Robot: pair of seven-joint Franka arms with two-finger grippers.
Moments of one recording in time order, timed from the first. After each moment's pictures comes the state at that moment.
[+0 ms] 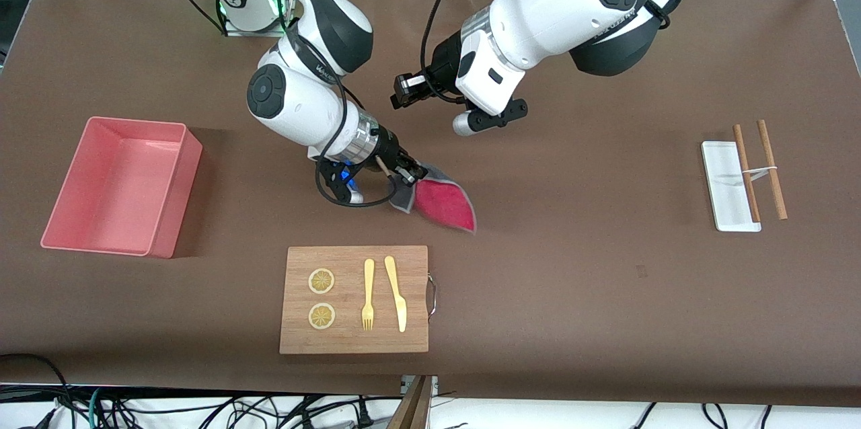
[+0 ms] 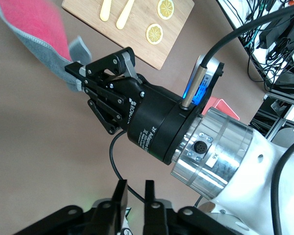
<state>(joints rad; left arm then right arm) -0.17 0.43 -0.62 -1.33 -0.38 2.10 -1.08 0.26 0.54 0.43 -1.50 0.30 2.31 1.31</state>
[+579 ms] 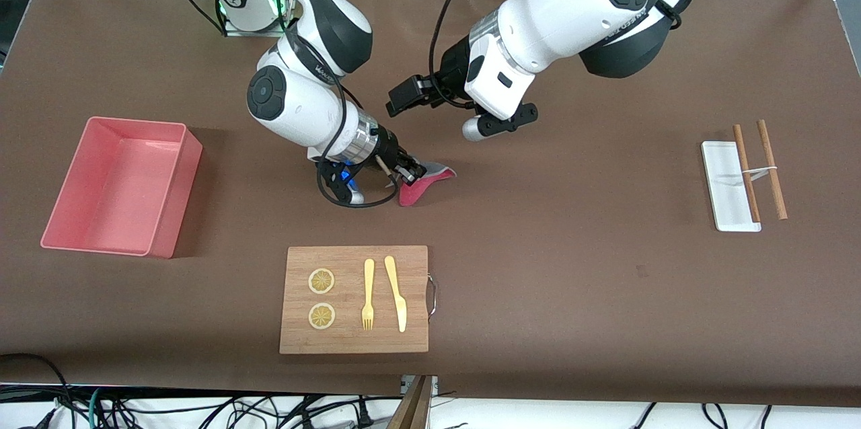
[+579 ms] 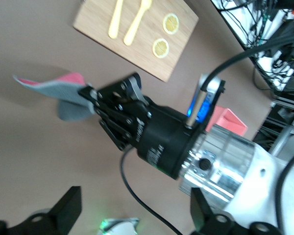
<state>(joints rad) -0.15 0.42 -0.62 -1.32 -0.29 2.05 -1.07 0.26 0.54 0.43 -1.50 0.30 2.26 1.29</state>
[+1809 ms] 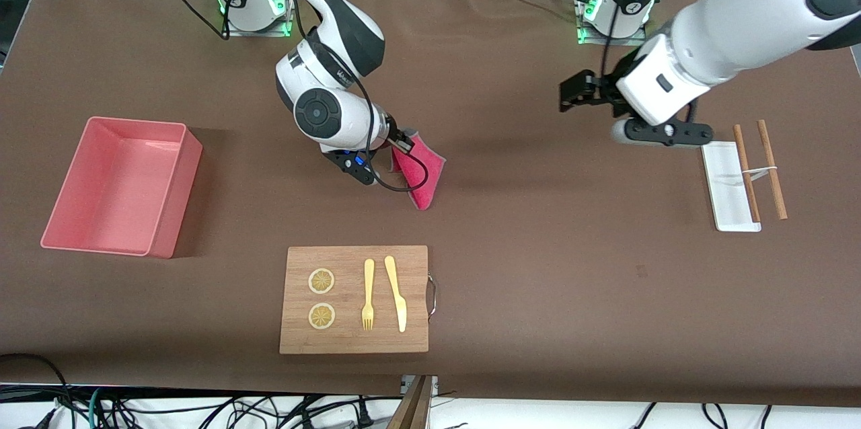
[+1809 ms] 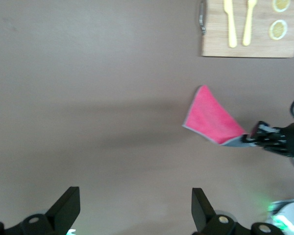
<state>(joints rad) 0.19 0.28 -0.61 -1.31 -0.09 1.46 -0.41 0.27 0.55 0.43 -1.64 0.15 1.99 1.17</state>
